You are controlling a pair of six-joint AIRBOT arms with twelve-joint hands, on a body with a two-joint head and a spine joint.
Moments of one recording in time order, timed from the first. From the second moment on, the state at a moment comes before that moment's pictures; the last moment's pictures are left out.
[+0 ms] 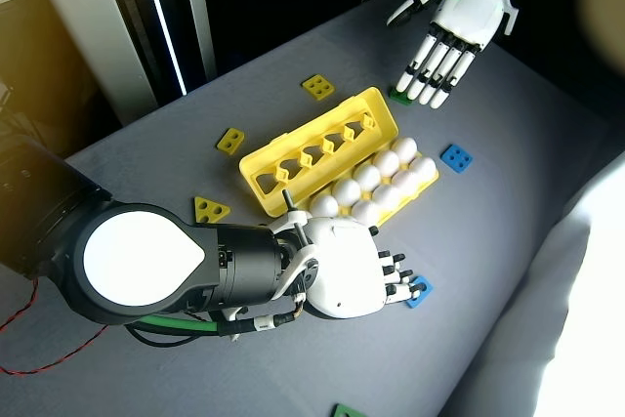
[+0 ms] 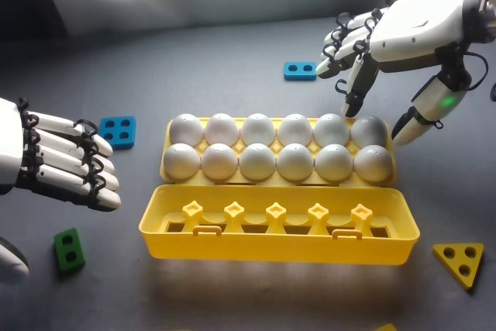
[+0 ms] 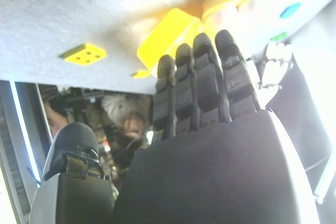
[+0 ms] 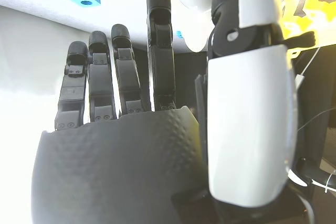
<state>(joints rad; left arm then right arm) 0.46 -0.85 1.11 1.38 -1.09 -0.15 -0.12 -1.31 1.73 -1.56 0.62 0.39</state>
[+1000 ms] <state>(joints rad) 0.50 -0.83 1.07 1.40 -1.11 -0.16 -0.09 -0.96 1.32 -1.69 0.64 0.60</state>
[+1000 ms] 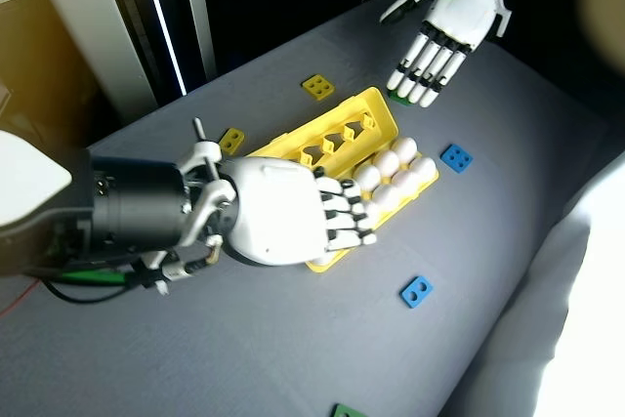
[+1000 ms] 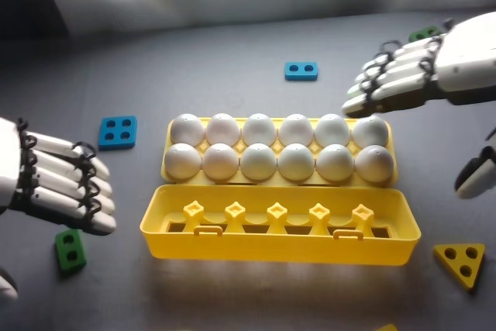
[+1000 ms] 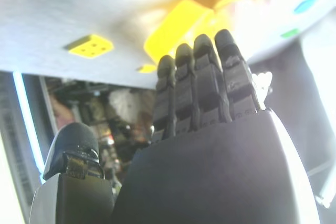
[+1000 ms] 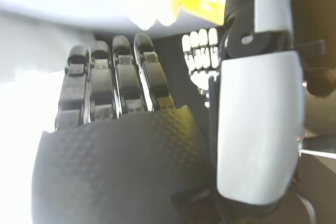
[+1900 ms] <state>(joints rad) 0.62 -0.85 0.99 1.38 -1.05 -0.12 -0.16 -0.71 1.06 -1.59 0.42 0.66</state>
